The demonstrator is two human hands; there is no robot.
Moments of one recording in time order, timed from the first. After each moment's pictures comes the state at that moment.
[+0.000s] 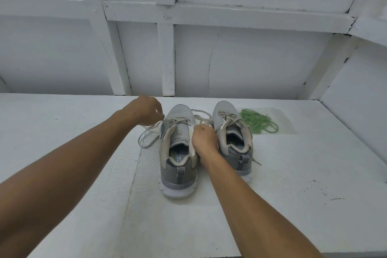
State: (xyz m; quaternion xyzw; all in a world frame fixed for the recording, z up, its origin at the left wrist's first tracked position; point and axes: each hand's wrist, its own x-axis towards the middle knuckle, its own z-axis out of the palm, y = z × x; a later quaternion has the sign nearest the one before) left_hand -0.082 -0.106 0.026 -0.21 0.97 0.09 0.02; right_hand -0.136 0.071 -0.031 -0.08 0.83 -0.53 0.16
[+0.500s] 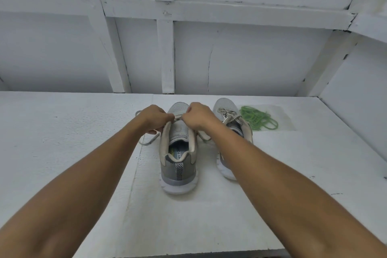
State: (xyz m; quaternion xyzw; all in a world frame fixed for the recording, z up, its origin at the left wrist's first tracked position) left_hand -0.085 -0.079 0.002 -0.34 0.85 0.40 0.00; right_hand -0.164 0.049 0.016 -0.29 0.91 -0.26 0.16
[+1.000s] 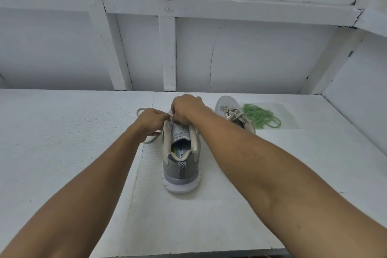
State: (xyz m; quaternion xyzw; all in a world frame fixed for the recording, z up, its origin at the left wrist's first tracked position) left_hand -0.073 -0.082 -0.017 -0.35 0.77 0.53 -0.07; right_hand -0.169 0.007 0.014 -0.44 0.90 -0.02 0.05
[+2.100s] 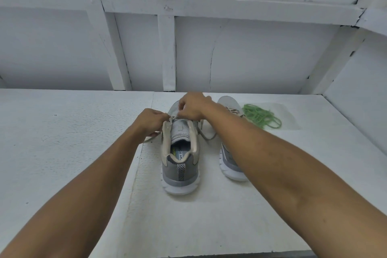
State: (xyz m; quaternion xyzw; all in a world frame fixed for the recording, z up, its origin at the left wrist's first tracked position) left_hand -0.076 -0.086 -0.021 -0.35 0.76 0.54 -0.08; right_hand -0.196 0.020 0.020 -0.43 0.89 -0.06 0.11
